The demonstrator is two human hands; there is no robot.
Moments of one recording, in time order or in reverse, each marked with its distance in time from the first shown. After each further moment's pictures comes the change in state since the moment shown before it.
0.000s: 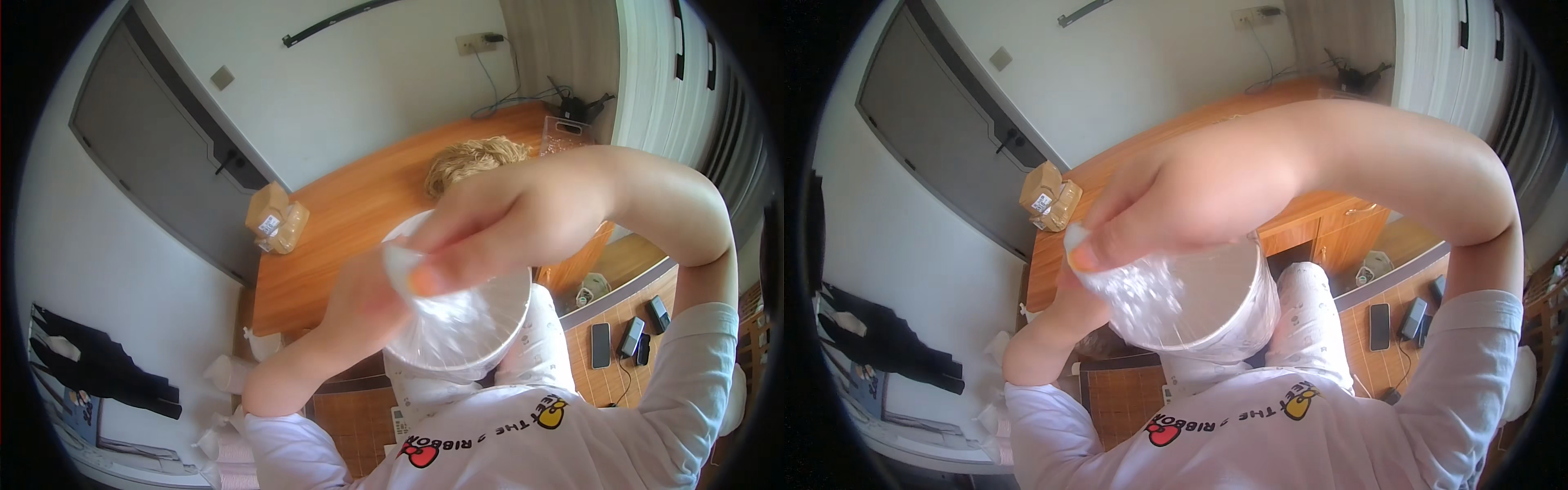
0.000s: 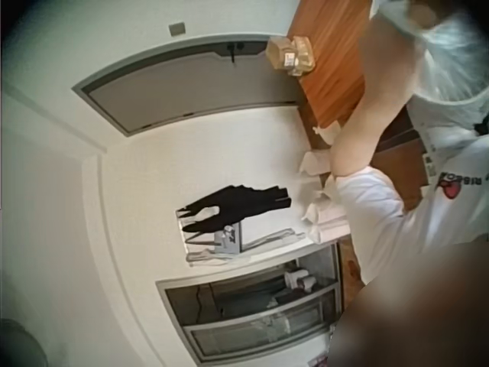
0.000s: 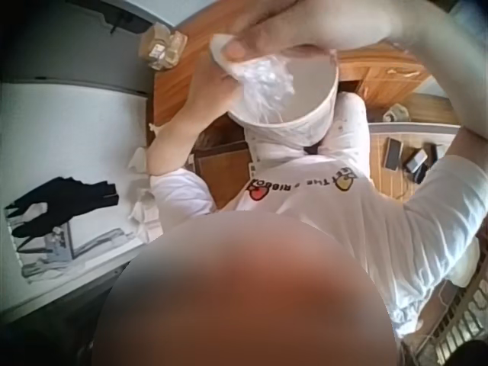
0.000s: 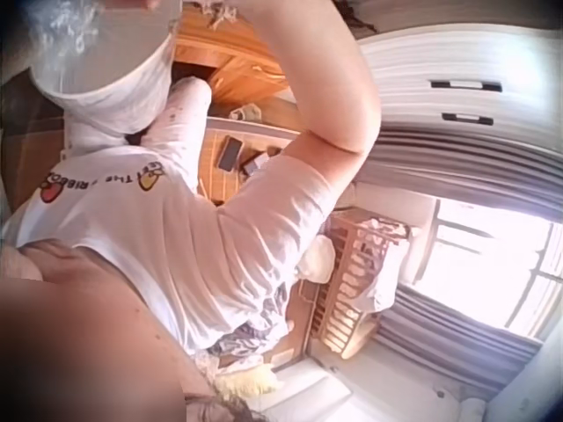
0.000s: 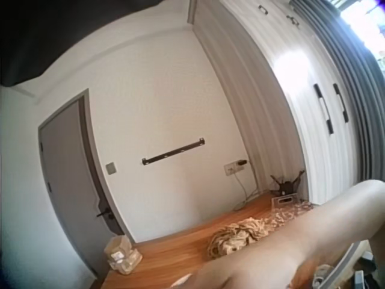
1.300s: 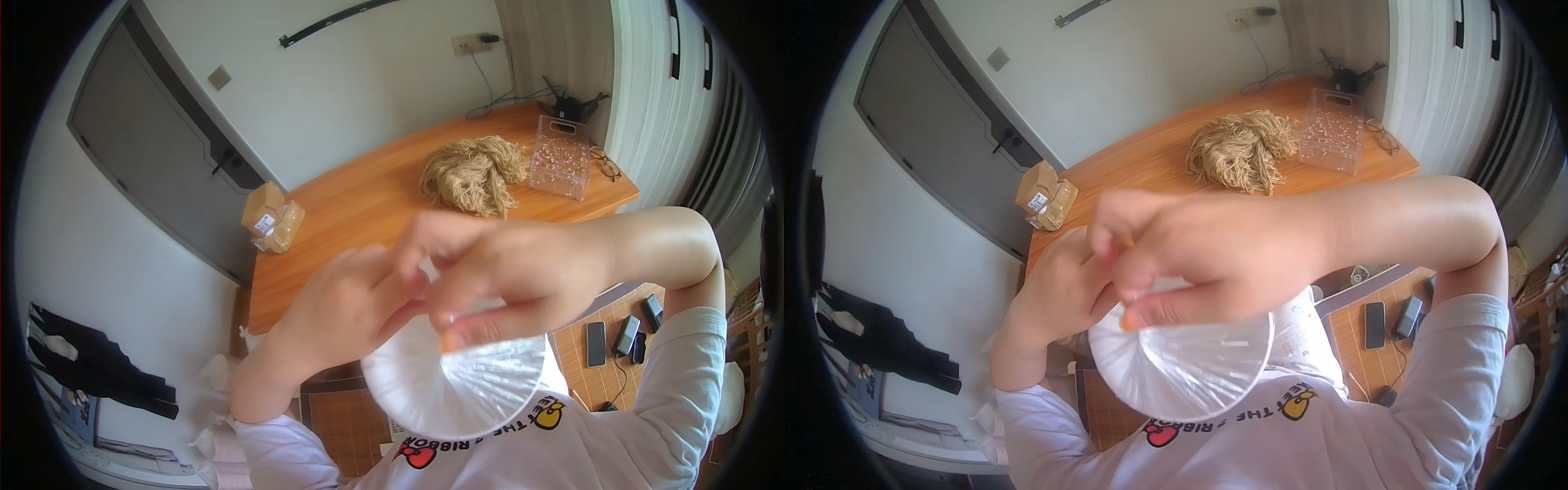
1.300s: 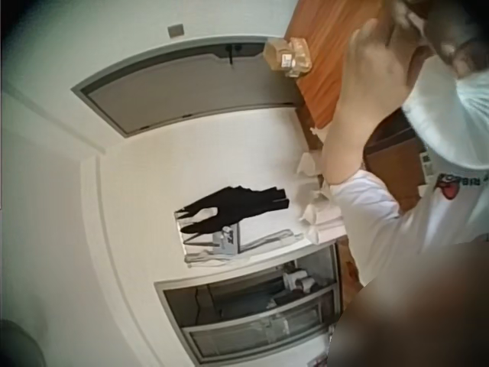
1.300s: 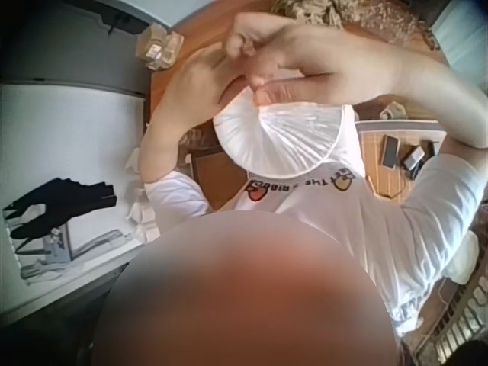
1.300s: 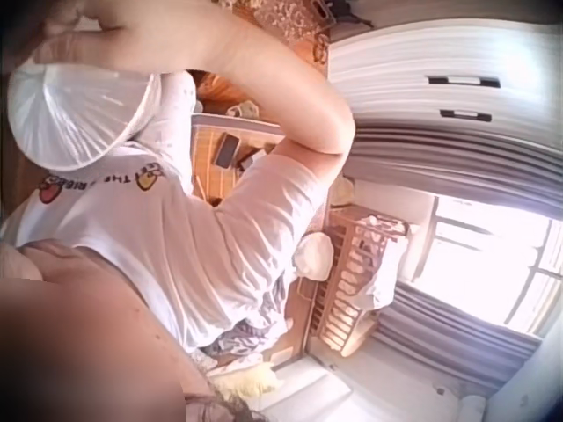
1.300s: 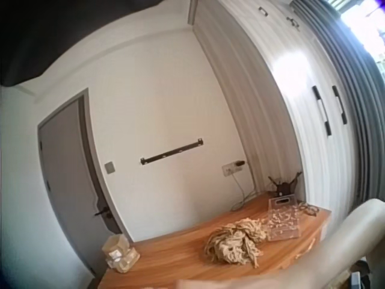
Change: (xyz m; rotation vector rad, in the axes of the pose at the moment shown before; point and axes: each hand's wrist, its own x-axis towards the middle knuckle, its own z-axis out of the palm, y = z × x) left_hand 0.000 0.025 -0.018 0.707 -0.166 0.577; right_hand 0.007 0.046 0.038 -0.381 0.340 -0.803
